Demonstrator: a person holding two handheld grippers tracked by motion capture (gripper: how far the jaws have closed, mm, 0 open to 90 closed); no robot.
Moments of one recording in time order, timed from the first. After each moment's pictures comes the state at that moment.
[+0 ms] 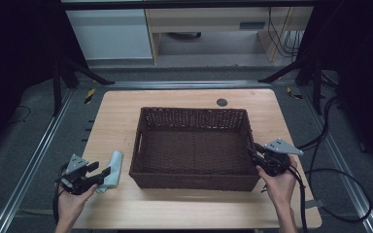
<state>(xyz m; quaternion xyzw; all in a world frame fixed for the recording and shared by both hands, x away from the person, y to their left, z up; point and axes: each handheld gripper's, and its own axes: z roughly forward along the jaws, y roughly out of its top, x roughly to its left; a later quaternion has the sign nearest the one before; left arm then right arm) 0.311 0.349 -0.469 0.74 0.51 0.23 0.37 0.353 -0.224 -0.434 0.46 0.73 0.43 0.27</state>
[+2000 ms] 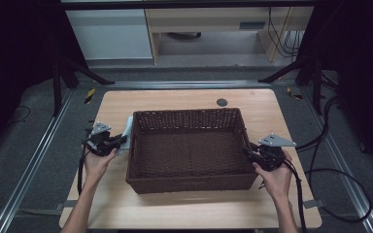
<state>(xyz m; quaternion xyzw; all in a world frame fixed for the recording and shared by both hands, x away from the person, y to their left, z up) 0.423 0.306 -0.460 0.74 0.50 0.20 0.40 0.372 -0.217 -0.436 0.44 0.76 0.42 0.23</state>
